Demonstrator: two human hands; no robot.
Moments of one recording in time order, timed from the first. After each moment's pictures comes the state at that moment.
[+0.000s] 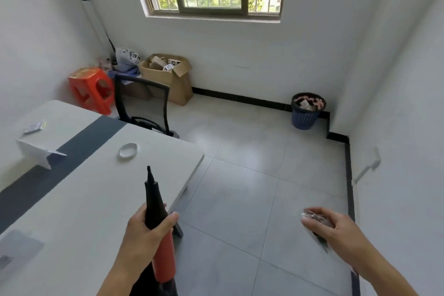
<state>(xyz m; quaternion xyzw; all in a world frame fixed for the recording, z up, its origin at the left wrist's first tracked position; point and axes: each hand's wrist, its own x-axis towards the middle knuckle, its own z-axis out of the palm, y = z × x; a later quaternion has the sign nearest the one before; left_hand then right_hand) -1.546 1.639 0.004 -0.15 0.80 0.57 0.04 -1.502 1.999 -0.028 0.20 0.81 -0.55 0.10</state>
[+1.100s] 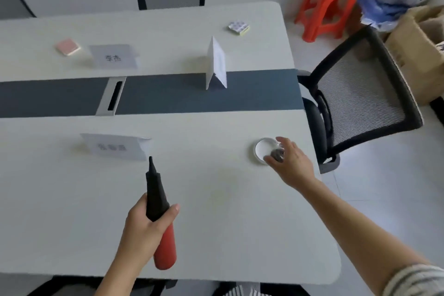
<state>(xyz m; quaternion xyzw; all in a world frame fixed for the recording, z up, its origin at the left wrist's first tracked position) -1.725 1.476 -0.042 -0.64 0.57 0.50 -0.15 -2.042 1.524 -0.139 -0.37 0.87 -0.21 0.25</state>
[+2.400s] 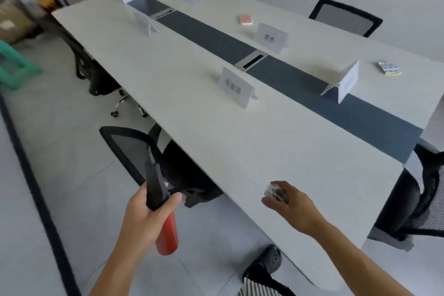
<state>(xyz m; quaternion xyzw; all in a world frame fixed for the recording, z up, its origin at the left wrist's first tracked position) -1.653 1.751 -0.006 -0.78 0.34 0.36 -0.39 -1.932 1.641 -0.091 -0.65 0.61 -0.05 0.45</state>
